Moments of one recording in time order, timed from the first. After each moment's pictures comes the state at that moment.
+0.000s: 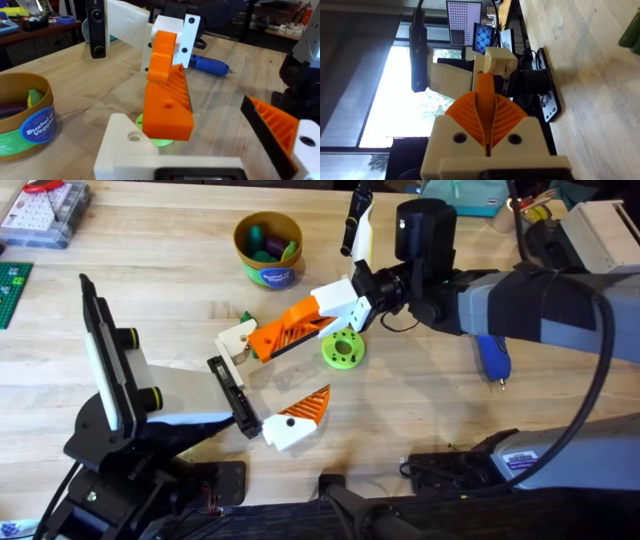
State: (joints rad) left arm -0.48 0.00 0.00 -0.04 0.60 -0.05; right arm 0.42 1.60 0.76 0.37 -1.48 0.99
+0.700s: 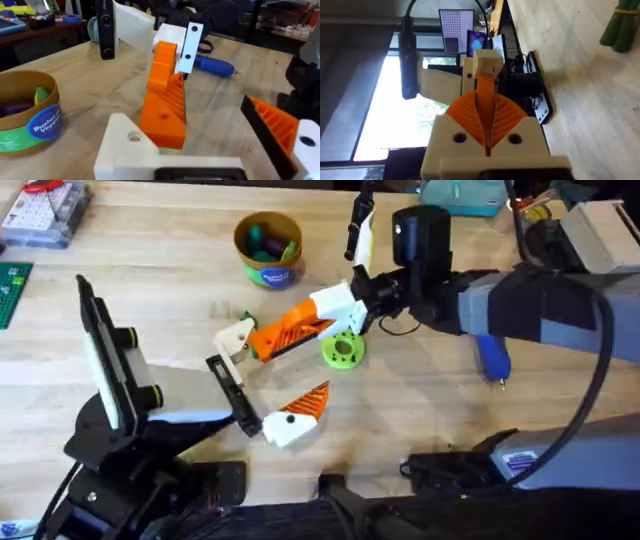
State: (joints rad) left arm -0.47 0.00 0.00 -0.05 0.57 -0.05; right arm 0.42 1.60 0.76 0.27 -1.42 0.92
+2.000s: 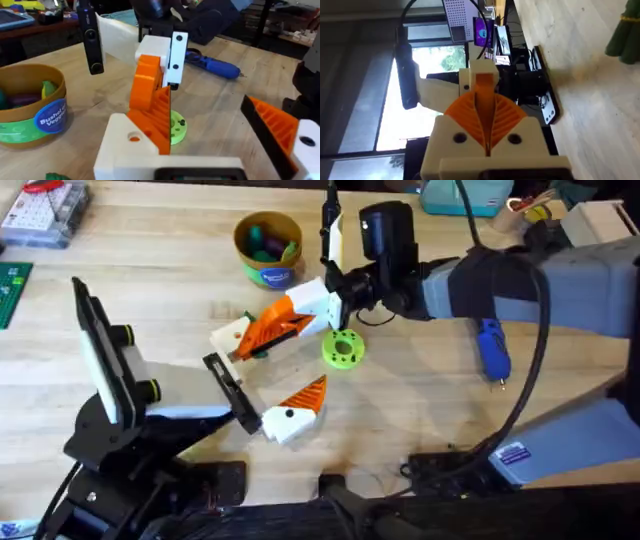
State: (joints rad) left arm -0.47 0.00 0.00 -0.05 0.54 -0.08; right arm 0.49 1.76 0.89 0.29 -1.45 1.00
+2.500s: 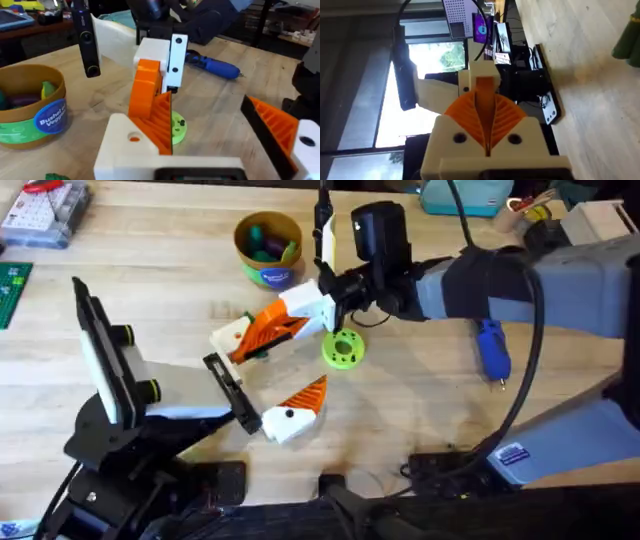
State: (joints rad) left arm -0.47 0.00 0.00 -0.05 0.54 -0.08; right arm 0.51 1.77 0.90 0.29 -1.45 1.00
